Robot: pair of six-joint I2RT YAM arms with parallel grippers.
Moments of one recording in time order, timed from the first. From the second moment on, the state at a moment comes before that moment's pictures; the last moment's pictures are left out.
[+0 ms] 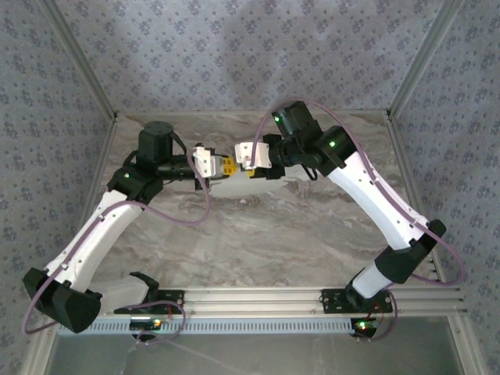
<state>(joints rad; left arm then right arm) -0.49 1.17 1.24 -0.44 0.88 0.80 0.72 1.55 1.84 -1.04 -0.35 -1.04</state>
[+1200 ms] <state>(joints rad) -0.17 1.30 1.08 0.13 0.84 0.30 0.48 1.19 1.64 -0.97 -0.40 -0.85</state>
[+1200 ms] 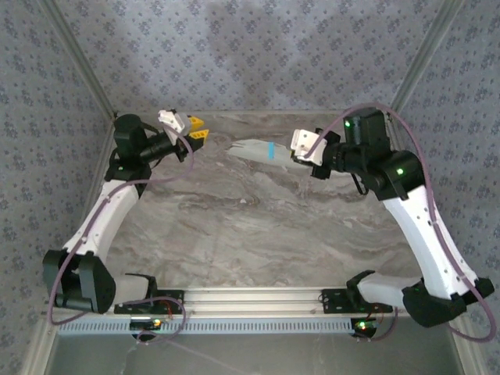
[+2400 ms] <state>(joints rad) -0.29 1.37 1.23 -0.32 1.19 0.54 0.58 1.13 1.63 -1.11 -0.24 -0.68</state>
